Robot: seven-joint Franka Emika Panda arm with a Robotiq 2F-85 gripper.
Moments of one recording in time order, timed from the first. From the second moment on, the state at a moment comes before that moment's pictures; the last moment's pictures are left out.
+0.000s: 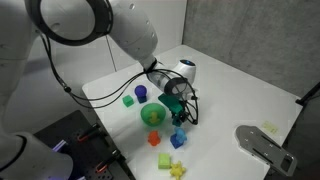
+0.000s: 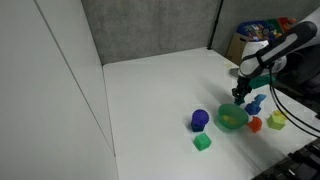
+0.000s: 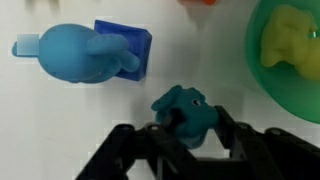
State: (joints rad) arm -0.14 0.73 -0.11 -1.92 -0.03 2.49 -0.06
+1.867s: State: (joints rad) arm -0.08 0.28 -0.11 -1.92 -0.07 2.18 -0.06
